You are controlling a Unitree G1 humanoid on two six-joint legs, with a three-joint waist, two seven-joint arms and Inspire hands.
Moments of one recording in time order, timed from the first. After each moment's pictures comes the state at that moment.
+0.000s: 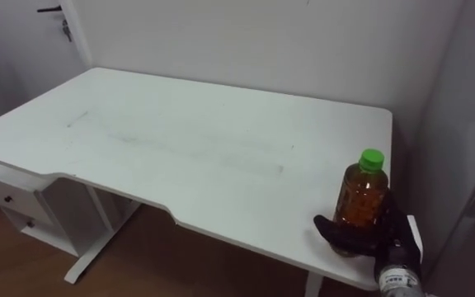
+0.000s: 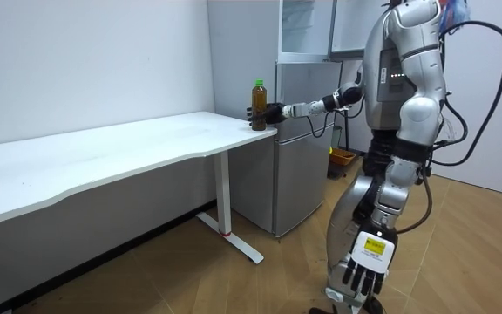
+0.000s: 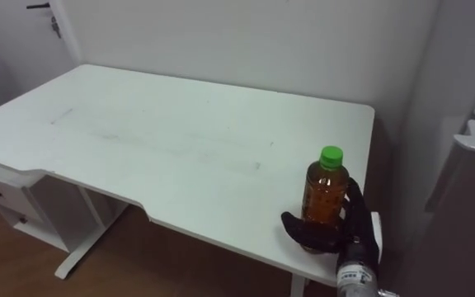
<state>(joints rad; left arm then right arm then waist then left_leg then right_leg) 0.19 0.20 -0.28 1.10 -0.08 0.02 0.03 -0.48 -0.27 0.21 0.73 0.43 -0.26 -0.38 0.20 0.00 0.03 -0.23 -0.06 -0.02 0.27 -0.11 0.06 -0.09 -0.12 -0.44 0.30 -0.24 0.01</state>
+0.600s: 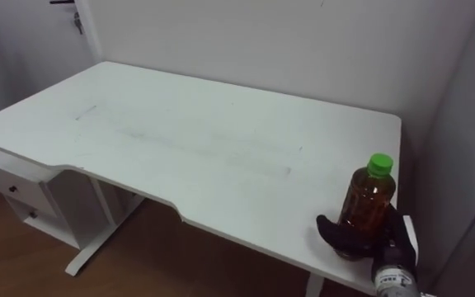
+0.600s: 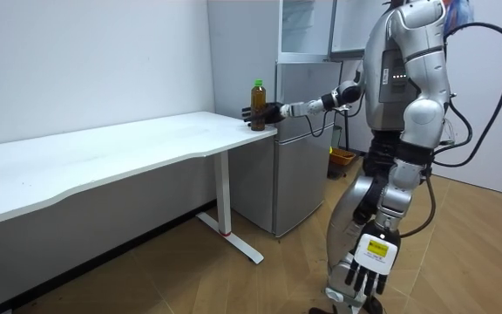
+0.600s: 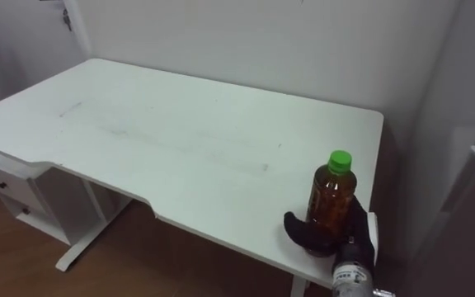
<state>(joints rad) 0.19 0.22 -0.30 1.10 -0.09 0.02 0.02 -0.49 -0.26 0.22 0.73 0.43 -0.23 -0.43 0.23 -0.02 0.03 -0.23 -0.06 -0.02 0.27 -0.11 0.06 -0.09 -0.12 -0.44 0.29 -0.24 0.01</state>
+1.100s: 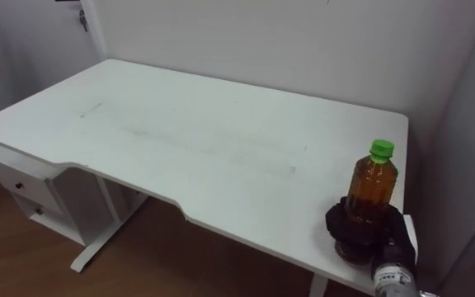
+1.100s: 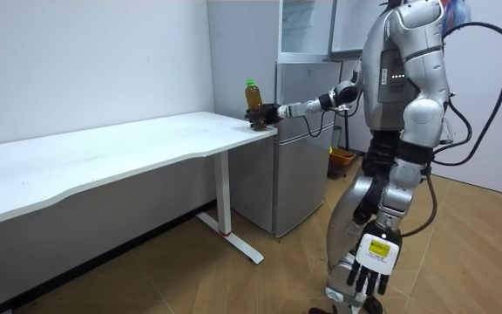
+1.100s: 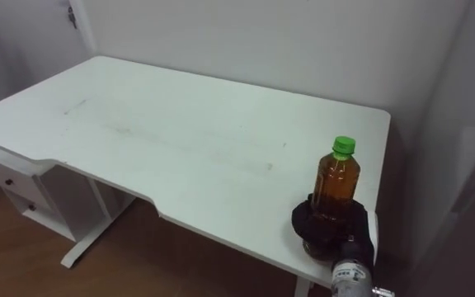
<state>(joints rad) 0.19 0.22 -0.30 1.10 -0.08 0.02 0.02 -0.50 -0.26 0.22 0.73 0.43 -0.22 -0.44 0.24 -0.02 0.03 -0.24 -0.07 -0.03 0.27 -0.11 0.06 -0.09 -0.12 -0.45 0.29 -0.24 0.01</state>
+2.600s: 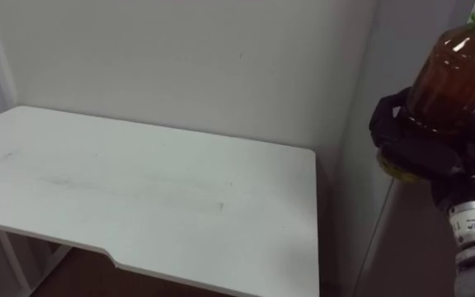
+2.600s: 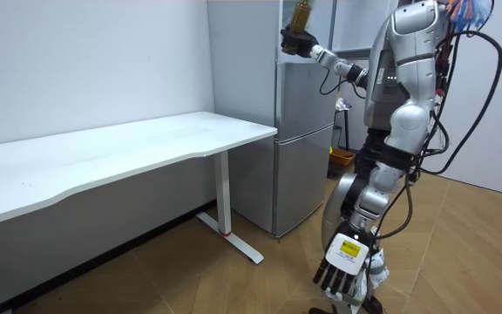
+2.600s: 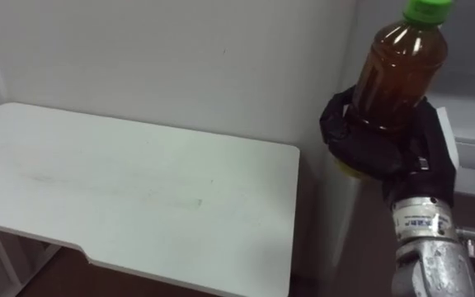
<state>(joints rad) 0.28 0.22 0.08 1.10 -0.03 -0.01 0.03 -0.31 -0.47 -0.06 -0.12 0.43 -0.07 -0.31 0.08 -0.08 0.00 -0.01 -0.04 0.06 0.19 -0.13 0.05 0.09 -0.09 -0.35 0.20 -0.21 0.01</state>
